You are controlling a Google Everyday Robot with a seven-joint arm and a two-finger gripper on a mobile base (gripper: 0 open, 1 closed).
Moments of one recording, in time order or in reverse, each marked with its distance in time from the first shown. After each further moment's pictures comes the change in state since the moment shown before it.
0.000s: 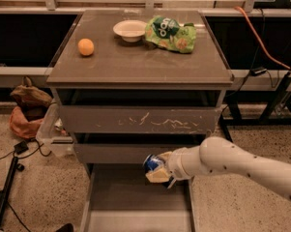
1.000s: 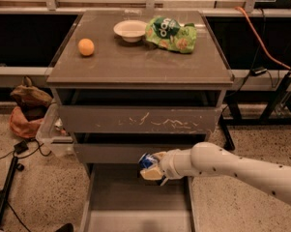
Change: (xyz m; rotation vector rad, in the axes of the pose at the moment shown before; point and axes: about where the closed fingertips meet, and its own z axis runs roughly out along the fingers) arm 0.008 -0.022 0.041 0.047 -0.052 0.032
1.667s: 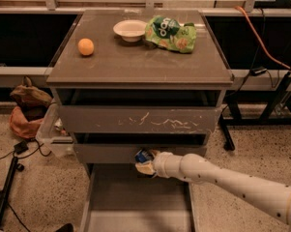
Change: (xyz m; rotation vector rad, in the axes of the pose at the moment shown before) arm 0.018 -0.064 0.096 0.101 -0.185 -0.028
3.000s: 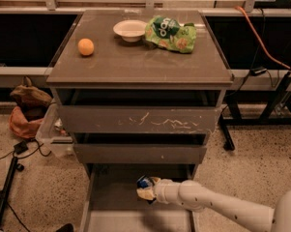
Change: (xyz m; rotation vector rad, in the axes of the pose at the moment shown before) arm 0.135 0.032 0.046 -0.036 0.052 0.201
